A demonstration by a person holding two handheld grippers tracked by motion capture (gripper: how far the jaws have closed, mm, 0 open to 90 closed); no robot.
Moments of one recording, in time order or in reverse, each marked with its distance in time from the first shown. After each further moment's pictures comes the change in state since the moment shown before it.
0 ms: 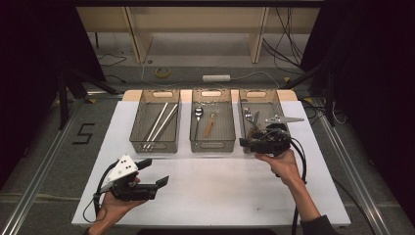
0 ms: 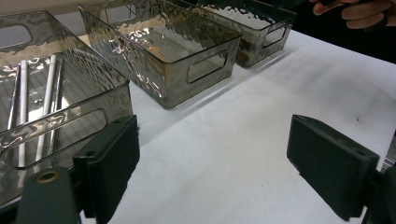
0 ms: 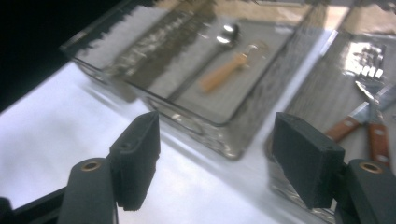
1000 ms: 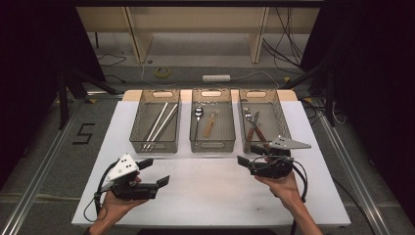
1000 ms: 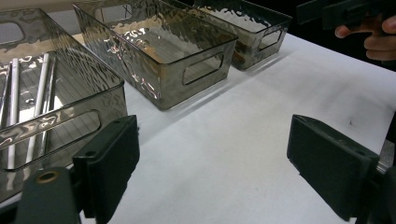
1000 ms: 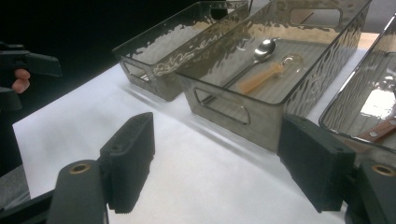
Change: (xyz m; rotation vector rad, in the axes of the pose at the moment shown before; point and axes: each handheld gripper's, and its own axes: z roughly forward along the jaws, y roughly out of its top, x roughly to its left) left arm 0.001 0.001 0.001 -0.010 -0.023 -0.029; right arm 0.031 -0.047 -0.020 -0.134 0.071 -0.074
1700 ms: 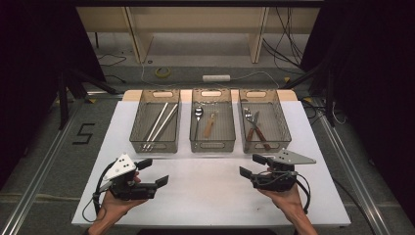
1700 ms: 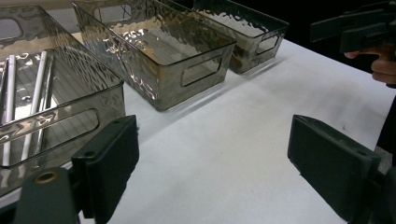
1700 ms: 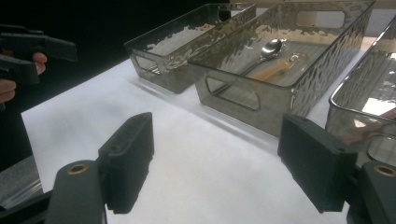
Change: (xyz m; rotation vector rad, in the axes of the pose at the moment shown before) left arm 0.002 0.000 -0.002 -0.010 -0.014 -0.024; right arm 0.012 -0.025 -0.016 -0.038 0.004 -0.041
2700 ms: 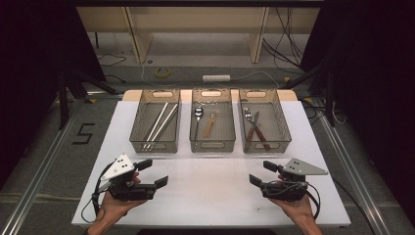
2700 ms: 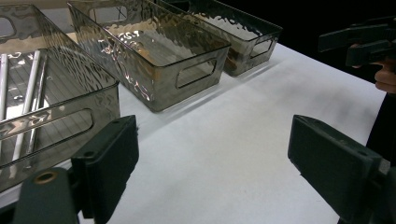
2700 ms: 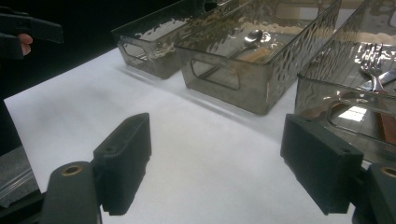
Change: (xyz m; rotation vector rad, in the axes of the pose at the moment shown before) left arm 0.000 -0.001 -0.002 -0.009 -0.019 -0.012; right arm -0.001 -0.017 -0.025 0.012 -0.057 -0.010
